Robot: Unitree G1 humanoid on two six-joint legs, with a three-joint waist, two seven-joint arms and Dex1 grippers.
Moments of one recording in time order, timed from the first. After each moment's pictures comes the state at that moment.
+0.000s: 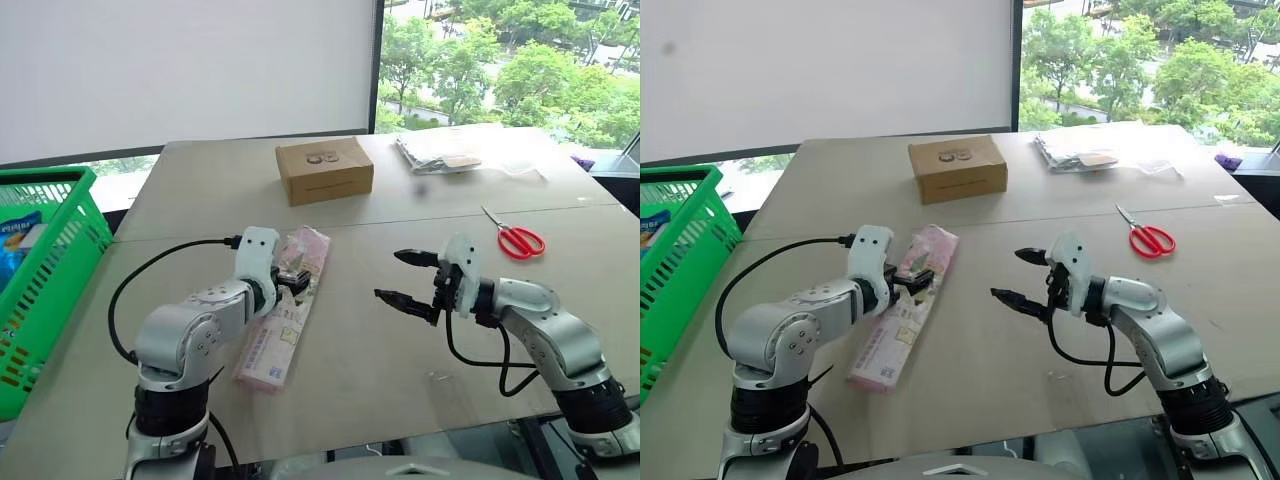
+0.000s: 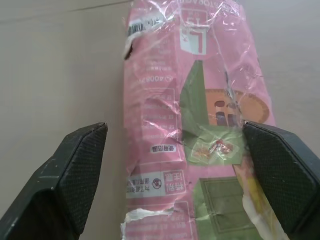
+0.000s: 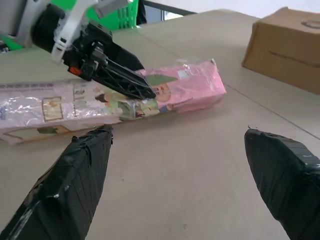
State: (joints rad) left arm -0.27 0.35 0.11 -0.50 -0.50 1.38 -0.02; right arm -0.21 -0.49 0.16 -0.29 0.42 0.46 0.84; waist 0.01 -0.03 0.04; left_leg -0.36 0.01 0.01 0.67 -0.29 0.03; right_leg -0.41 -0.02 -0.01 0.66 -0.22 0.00
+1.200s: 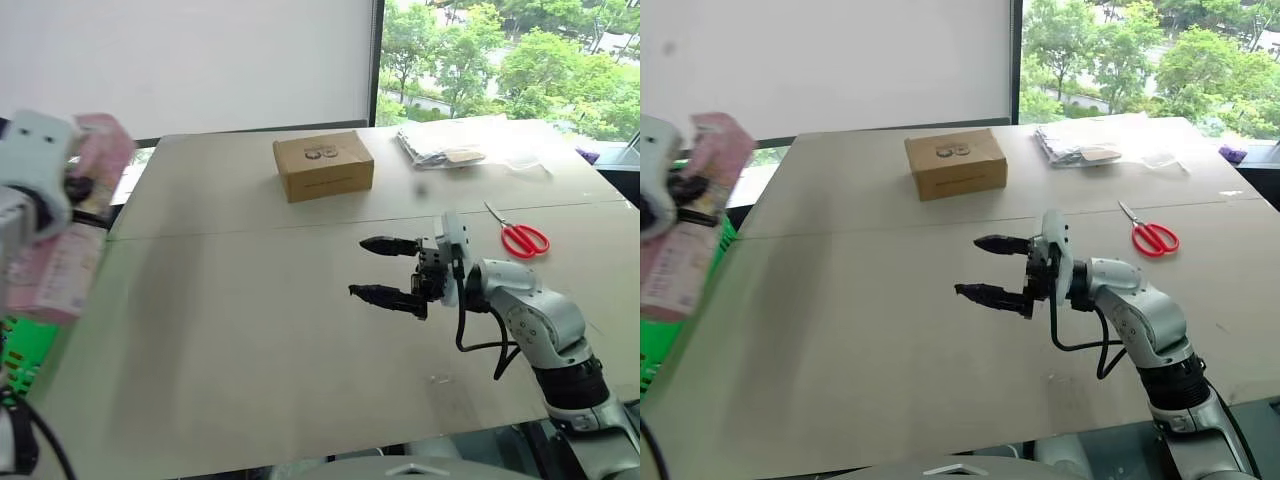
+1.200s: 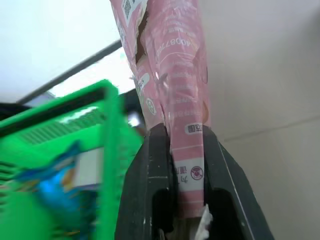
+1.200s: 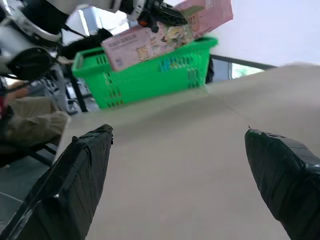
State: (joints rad) left arm -0.36 1.29 0.38 0.02 -0.26 0.99 -0.42; right arm -0.40 -0.36 0.15 -0.31 0.69 0.56 0.98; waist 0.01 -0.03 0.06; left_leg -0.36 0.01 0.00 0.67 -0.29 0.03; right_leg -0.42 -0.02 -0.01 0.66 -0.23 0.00
